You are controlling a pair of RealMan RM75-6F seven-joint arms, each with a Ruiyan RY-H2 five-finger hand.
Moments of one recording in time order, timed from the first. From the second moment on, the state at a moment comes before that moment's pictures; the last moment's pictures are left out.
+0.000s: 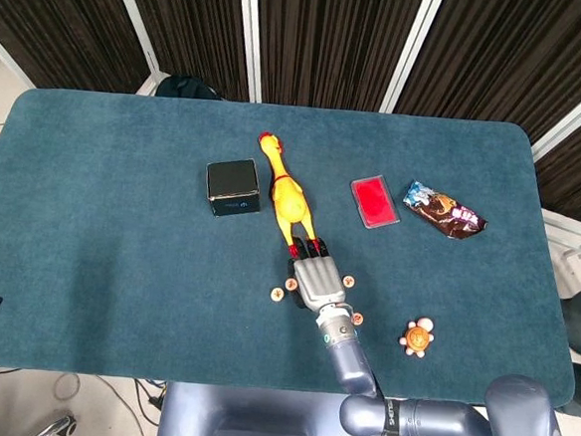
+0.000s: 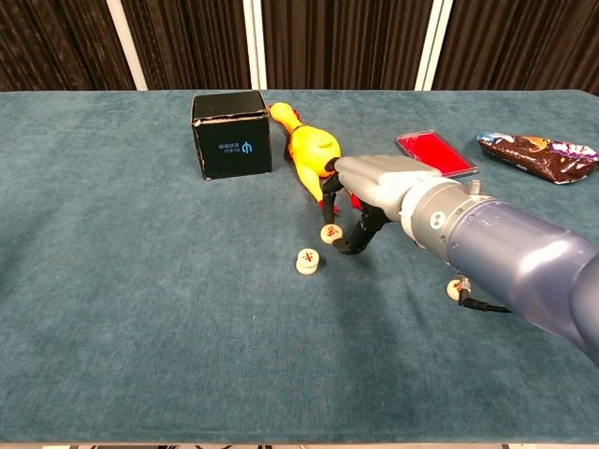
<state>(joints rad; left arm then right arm) -0.03 -1.02 -0.09 -1.73 1.34 1.47 -0.05 0.86 -1.84 0.26 -1.54 -0.71 1.14 -0.79</state>
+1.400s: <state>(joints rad) -0.04 -1.02 -0.09 -1.73 1.34 1.47 -0.06 0.88 -1.91 0.24 -1.51 -0.72 1.14 -0.80</state>
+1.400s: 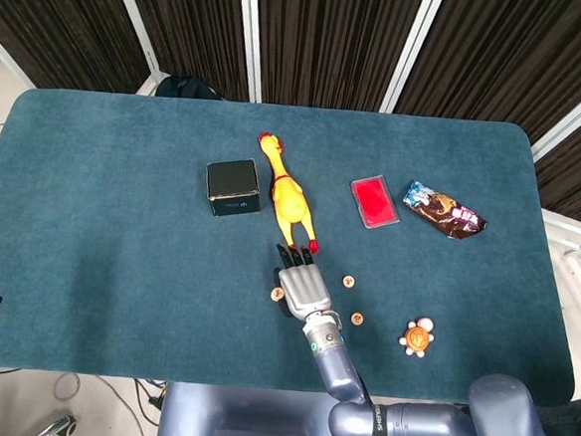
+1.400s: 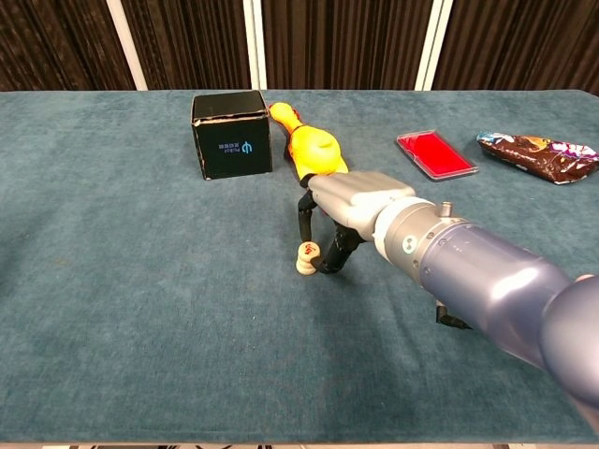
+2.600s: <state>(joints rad) -0.04 -1.03 -0.09 -1.73 1.33 1.47 -0.05 0.88 -1.92 0.24 -1.49 -0.72 1.13 -0.79</state>
